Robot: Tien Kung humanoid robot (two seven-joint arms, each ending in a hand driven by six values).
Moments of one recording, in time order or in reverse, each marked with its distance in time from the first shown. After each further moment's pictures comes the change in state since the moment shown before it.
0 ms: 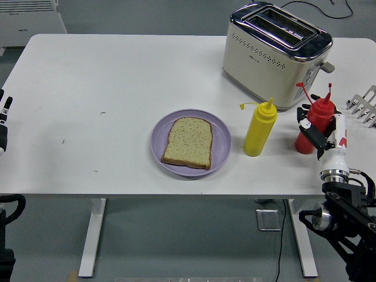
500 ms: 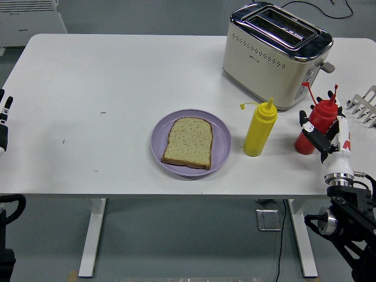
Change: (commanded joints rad) left arm 0.000 0.001 0.003 0.000 0.001 0.000 -0.001; right arm -0.058 -0.016 0.060 0.039 -0.079 0.041 -0.045
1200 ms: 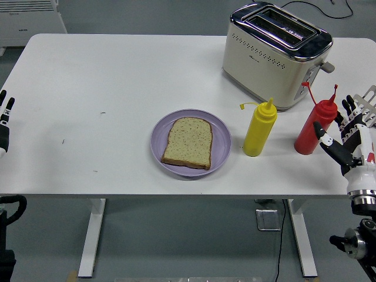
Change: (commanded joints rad) left arm 0.002 0.004 0.010 -0.001 -0.002 0.002 0.001; right arm -0.245 -0.091 0.192 0.286 -0.154 0.089 -0.065
